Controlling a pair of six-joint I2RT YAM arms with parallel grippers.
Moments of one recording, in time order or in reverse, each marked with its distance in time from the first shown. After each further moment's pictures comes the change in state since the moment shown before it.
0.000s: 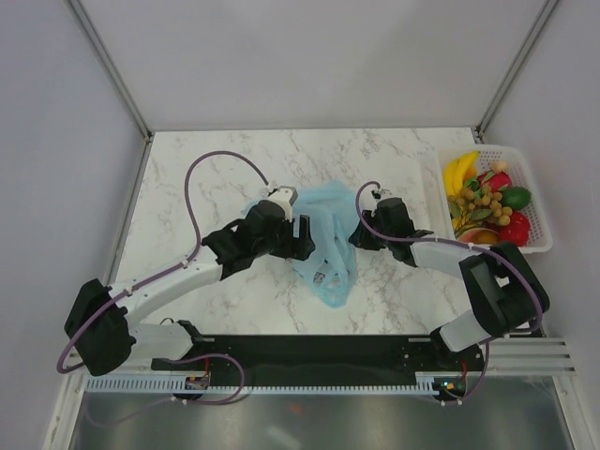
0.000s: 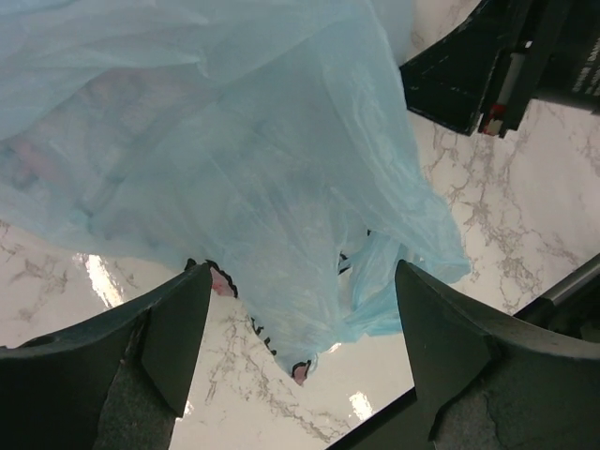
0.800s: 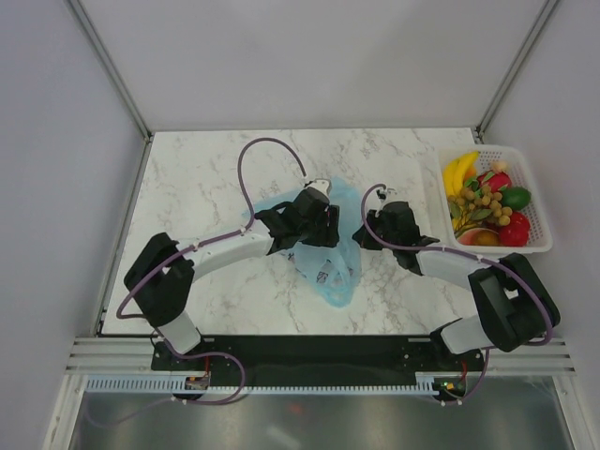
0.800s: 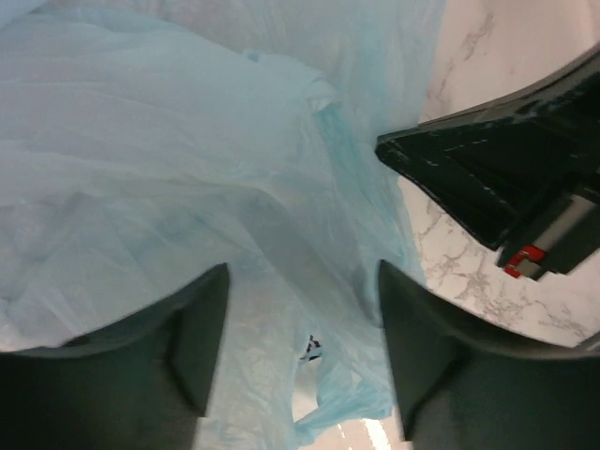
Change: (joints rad) left arm -0.061 0.402 0.304 0.001 -0.040 -0.065; right arm 0.004 -0.071 -0.068 0.097 0.013 0.003
